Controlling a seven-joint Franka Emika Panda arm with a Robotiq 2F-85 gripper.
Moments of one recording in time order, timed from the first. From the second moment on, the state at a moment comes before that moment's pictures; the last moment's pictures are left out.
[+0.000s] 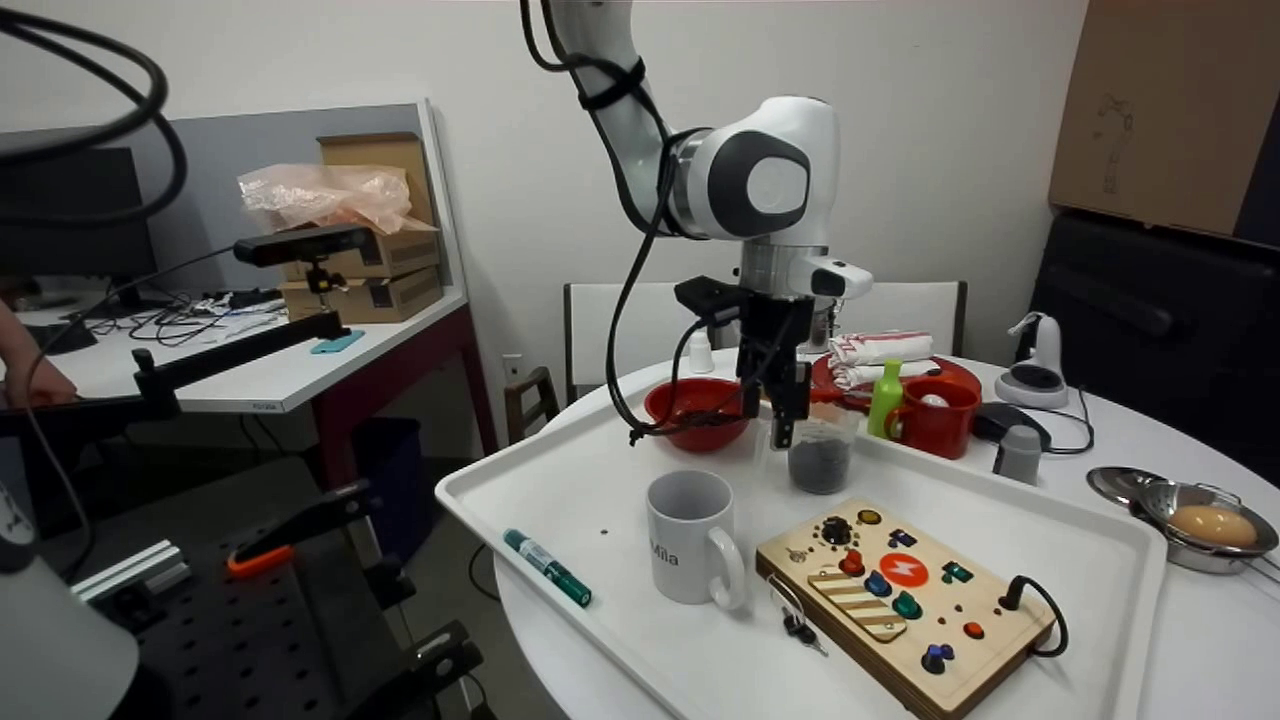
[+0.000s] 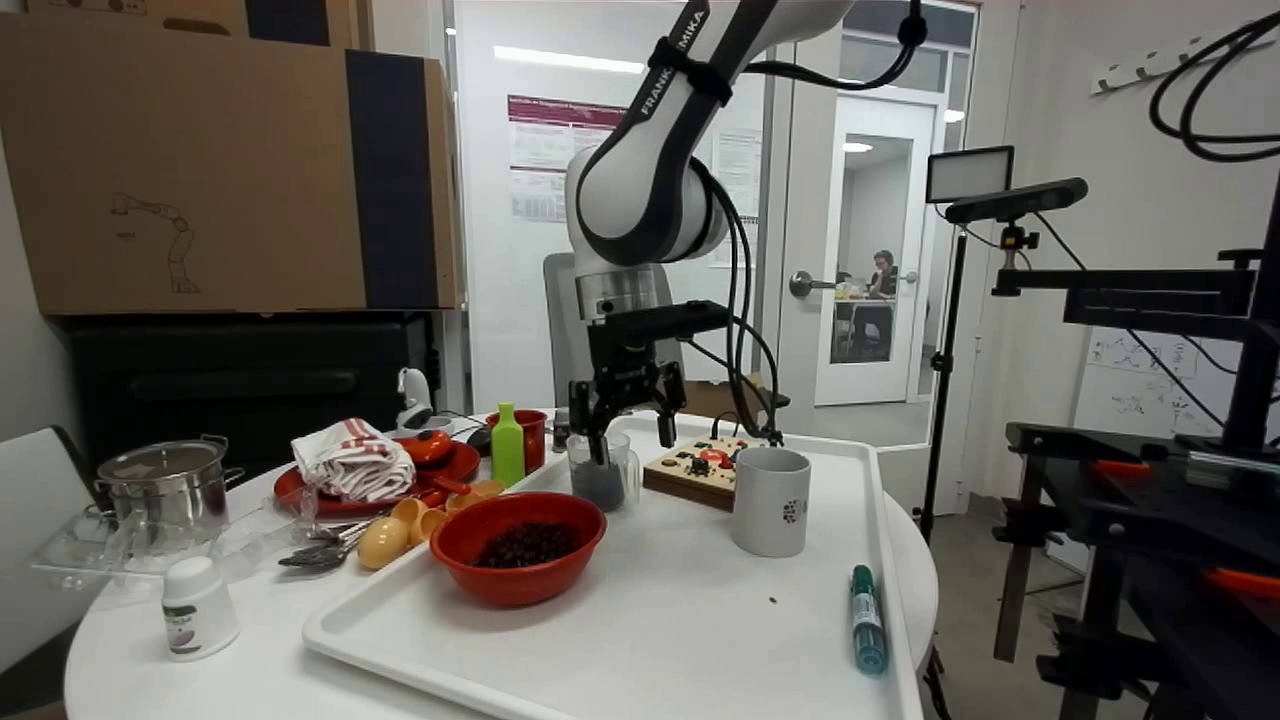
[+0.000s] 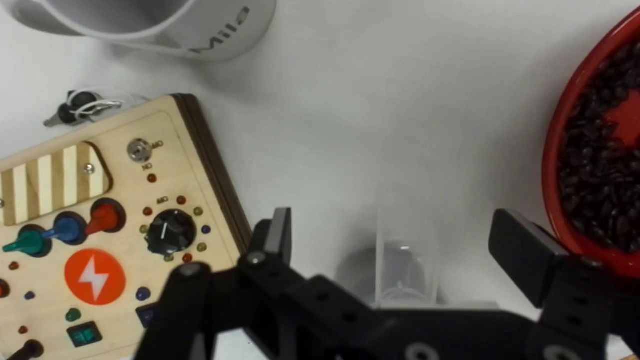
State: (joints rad) arm 0.06 0.77 -0.12 -1.82 0.07 2.47 0.43
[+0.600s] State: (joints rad) arm 0.06 0.82 -0.14 -1.76 0.07 2.47 0.46
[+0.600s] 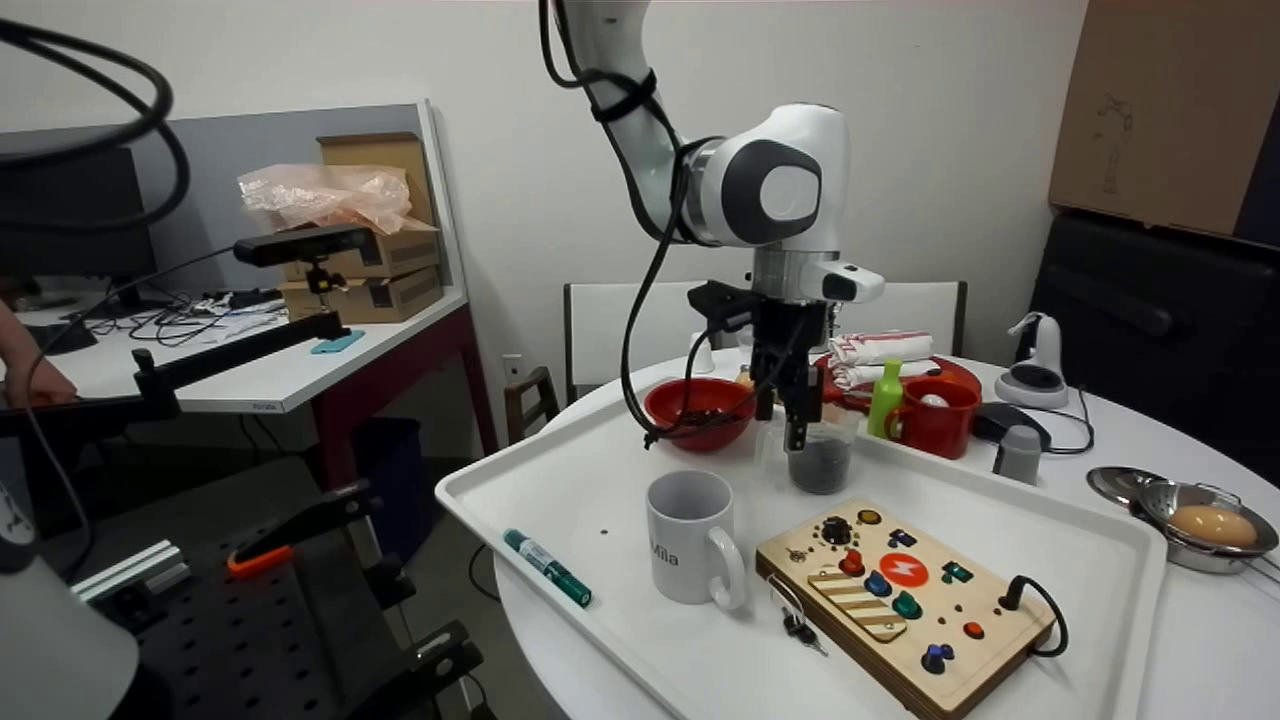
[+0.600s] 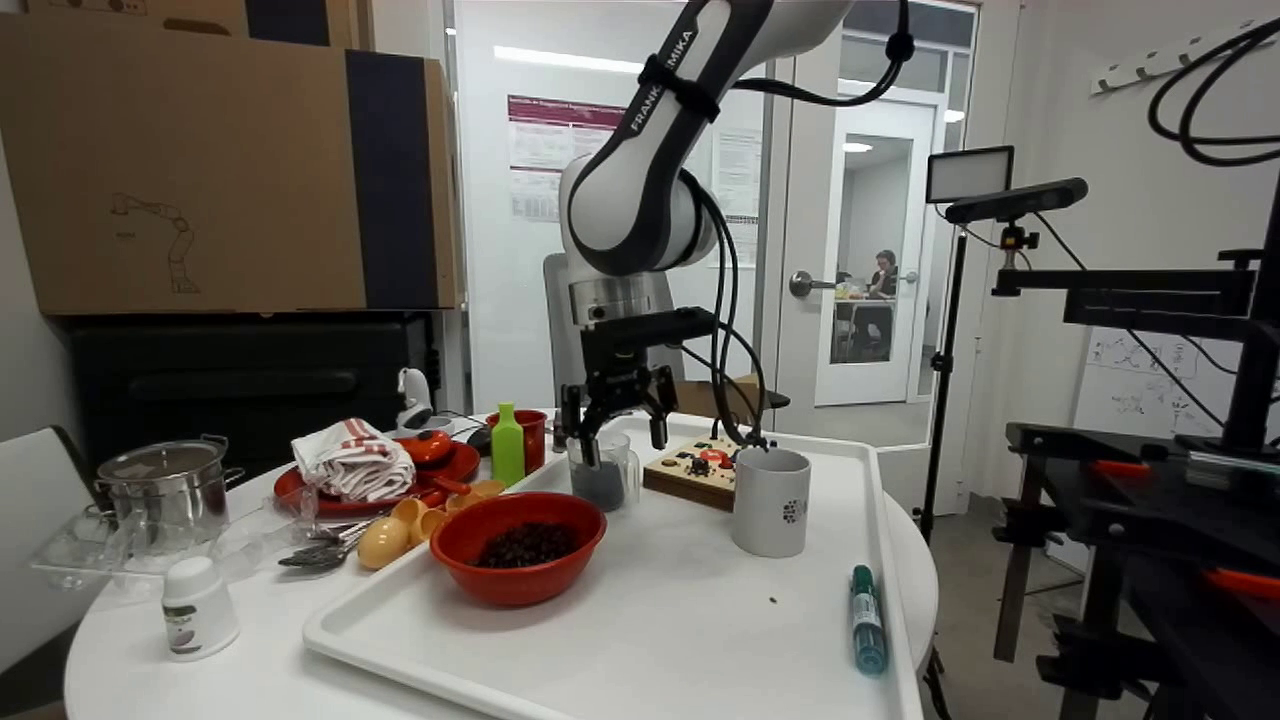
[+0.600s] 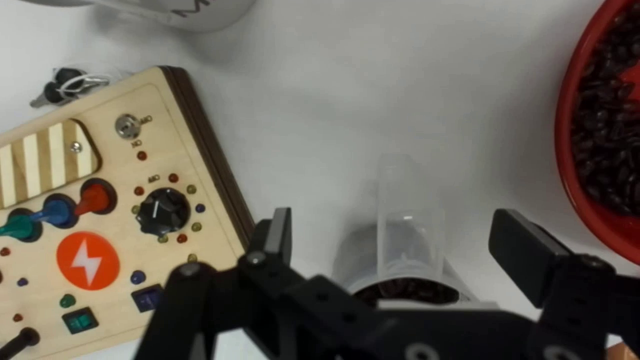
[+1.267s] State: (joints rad) arm 0.06 0.83 -0.14 -1.72 0.08 2.45 0.48
